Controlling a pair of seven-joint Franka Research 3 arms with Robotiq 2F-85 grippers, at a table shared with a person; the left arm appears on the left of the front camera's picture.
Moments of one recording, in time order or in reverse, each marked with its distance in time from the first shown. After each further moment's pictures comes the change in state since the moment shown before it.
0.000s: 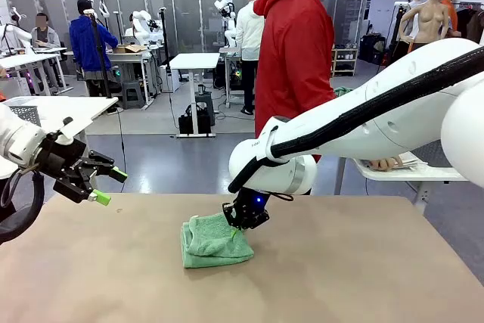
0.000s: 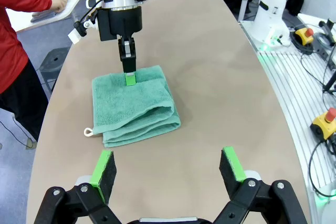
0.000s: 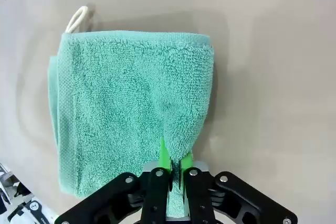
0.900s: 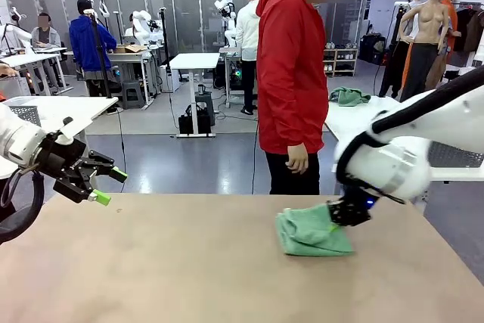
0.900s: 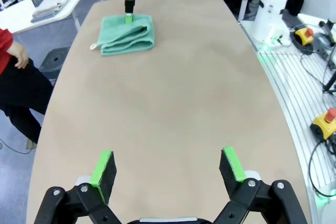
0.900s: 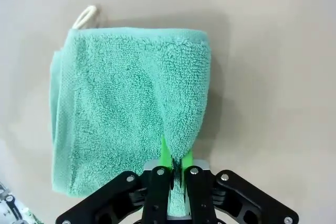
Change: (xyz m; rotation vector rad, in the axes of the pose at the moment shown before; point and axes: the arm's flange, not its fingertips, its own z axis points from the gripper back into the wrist) left arm 0.000 0.000 0.000 0.001 0.000 0.000; right arm -0.037 -0.284 0.099 -0.008 -0.142 -0.093
